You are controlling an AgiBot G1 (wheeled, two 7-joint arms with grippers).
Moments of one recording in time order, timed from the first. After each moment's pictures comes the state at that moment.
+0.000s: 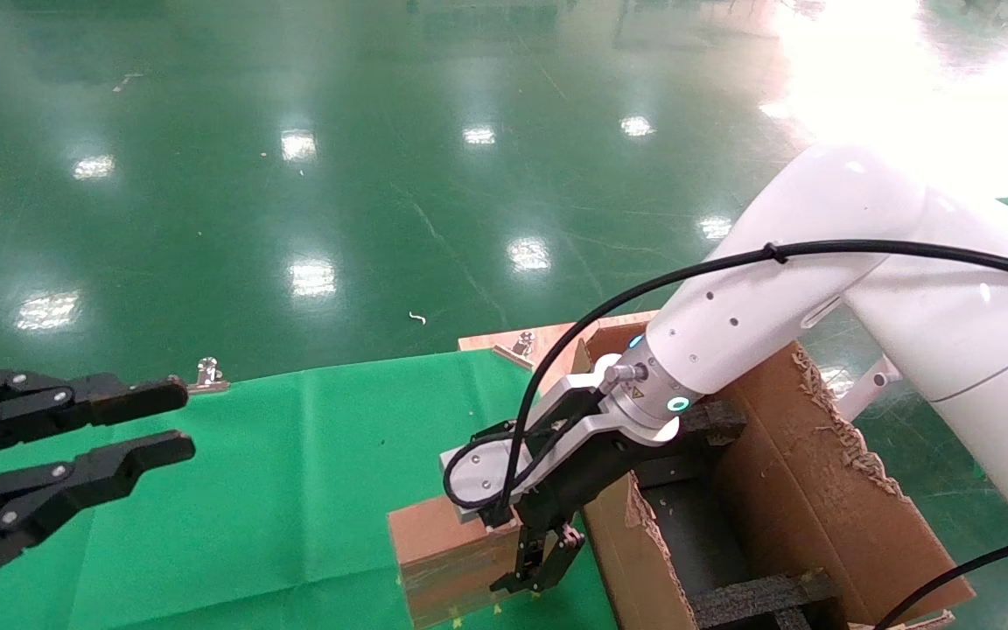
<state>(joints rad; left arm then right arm) -1.09 0.58 0.36 -1.25 0.67 1.46 -0.14 1.66 -0.98 -1.02 1.13 -1.57 -1.56 0.22</state>
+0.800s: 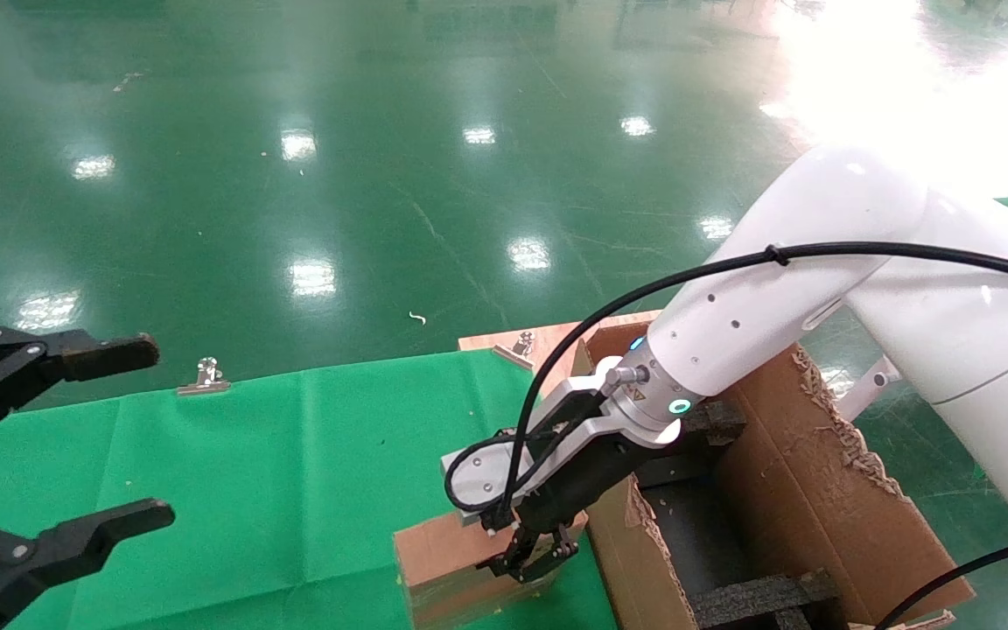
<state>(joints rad) -1.09 0.58 0.36 -1.25 0.67 1.46 -0.14 1.66 -0.97 -1.01 1.14 -1.57 -1.56 0.22</state>
